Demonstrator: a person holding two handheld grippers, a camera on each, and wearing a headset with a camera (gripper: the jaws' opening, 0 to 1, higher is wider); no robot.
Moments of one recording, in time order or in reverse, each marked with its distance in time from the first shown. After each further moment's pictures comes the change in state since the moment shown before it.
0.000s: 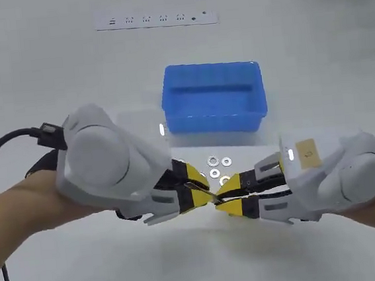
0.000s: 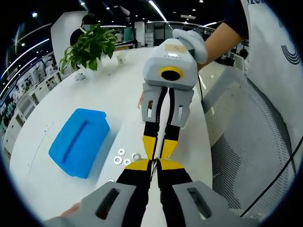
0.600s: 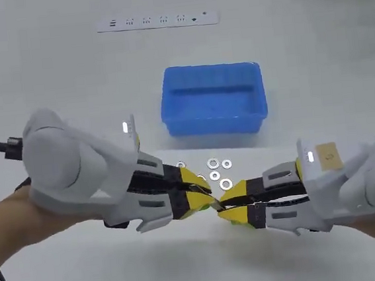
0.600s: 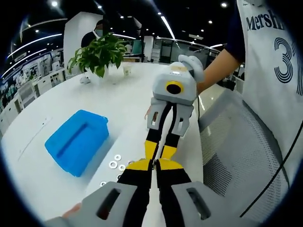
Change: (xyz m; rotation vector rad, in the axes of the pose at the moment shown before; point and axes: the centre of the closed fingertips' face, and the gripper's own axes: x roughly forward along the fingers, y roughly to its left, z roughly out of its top) left arm -0.014 -0.004 0.013 -0.108 -0.172 -0.019; right arm -0.006 0.003 0.009 0.112 -0.108 -0.003
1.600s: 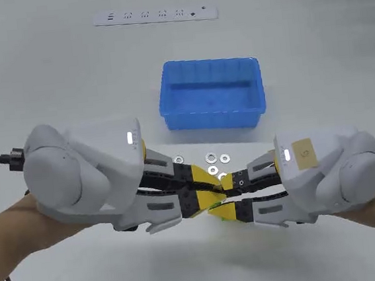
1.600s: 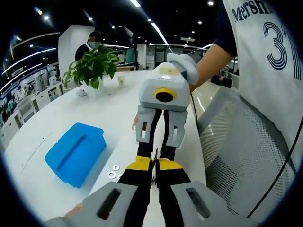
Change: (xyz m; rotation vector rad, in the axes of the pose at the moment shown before) left arm 0.013 -0.010 0.009 0.093 -0.045 0.001; right arm 0.014 0.004 0.001 -0.139 0.089 0.048
